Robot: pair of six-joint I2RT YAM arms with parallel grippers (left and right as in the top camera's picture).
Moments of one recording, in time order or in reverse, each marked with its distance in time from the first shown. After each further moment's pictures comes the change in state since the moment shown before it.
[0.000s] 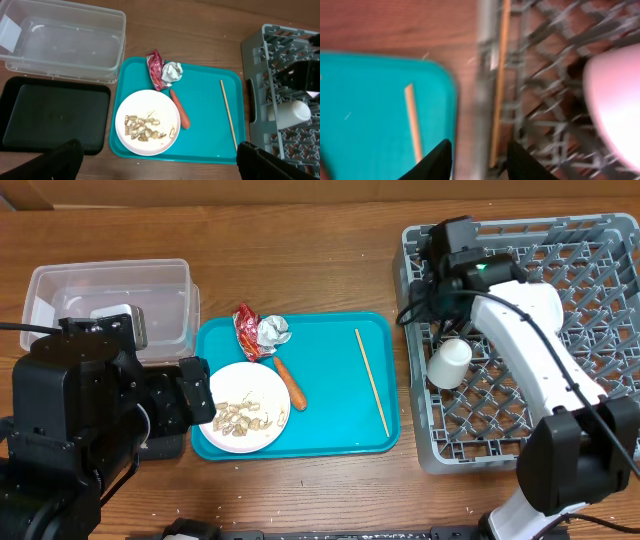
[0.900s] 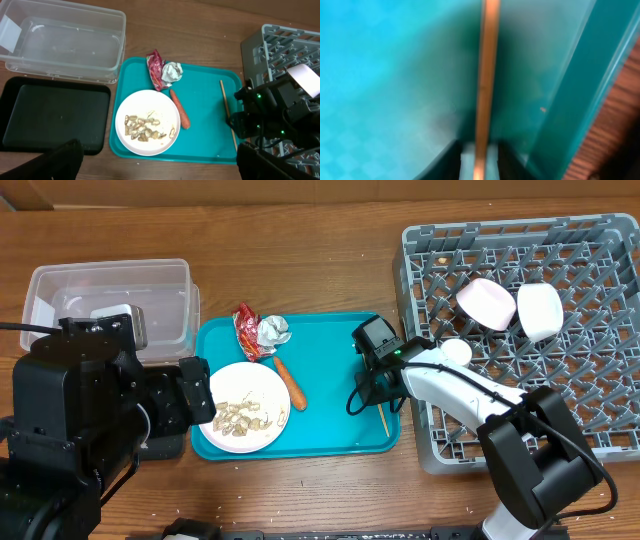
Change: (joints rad) left arm 0.000 0.000 0.000 0.000 0.000 0.000; right arm 0.294 0.019 -0.482 0.317 -0.017 0.109
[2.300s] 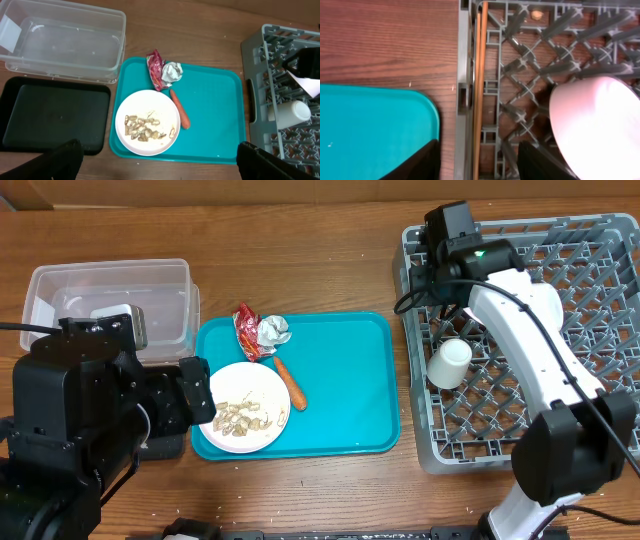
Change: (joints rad) left arm 0.000 0.000 0.000 0.000 0.000 0.000; right arm -0.314 0.029 0.607 -0.338 0.111 -0.111
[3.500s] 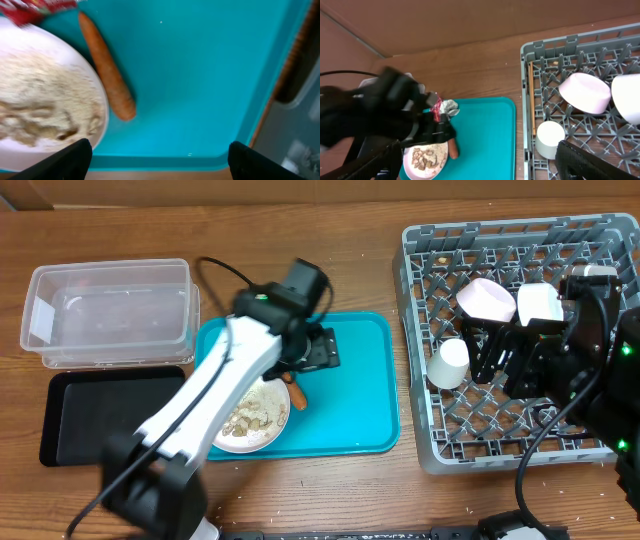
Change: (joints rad) left arm -0.265 0.645 -0.409 0.457 0.184 -0.337; right arm 0.000 -0.777 0.078 -0.288 -0.225 0.198
